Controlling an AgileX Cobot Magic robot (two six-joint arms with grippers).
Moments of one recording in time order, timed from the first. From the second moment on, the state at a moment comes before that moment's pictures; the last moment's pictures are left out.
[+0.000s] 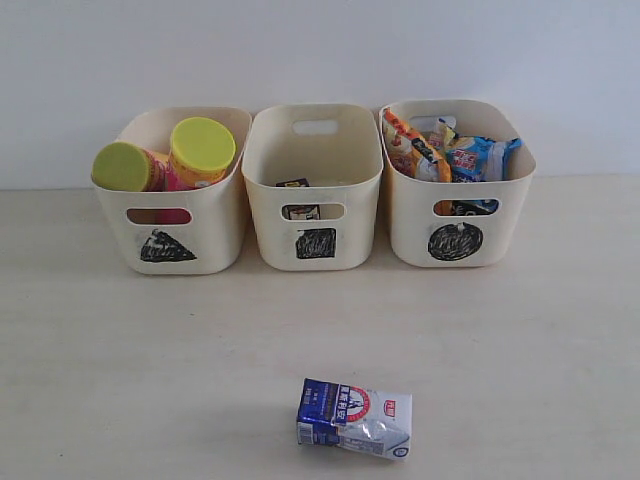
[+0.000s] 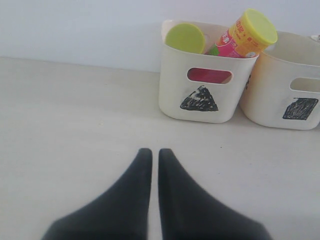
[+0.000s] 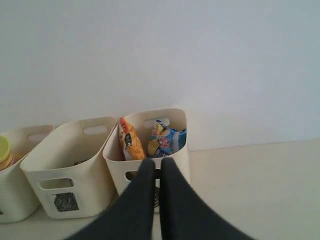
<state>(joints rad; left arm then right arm) 0.00 0.00 0.00 -0.16 0.29 0.06 0.07 0.23 -0.35 0.36 0.22 -0.16</state>
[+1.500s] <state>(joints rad) 0.00 0.00 0.00 -0.16 0.29 0.06 0.07 0.01 -0.19 0.15 0.25 -0.06</state>
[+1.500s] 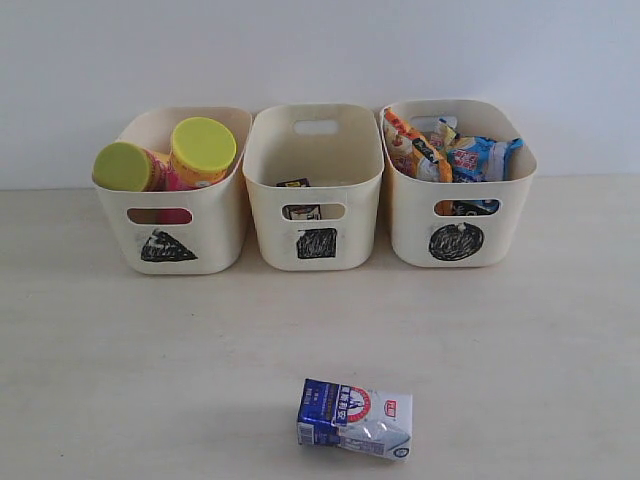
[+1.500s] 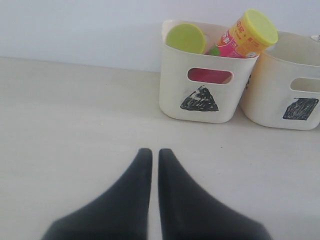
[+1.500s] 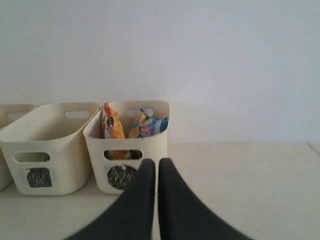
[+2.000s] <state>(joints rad) 0.00 0.00 0.00 -0.16 0.29 0.06 0.07 0.01 -0.01 0.12 0.28 0.01</state>
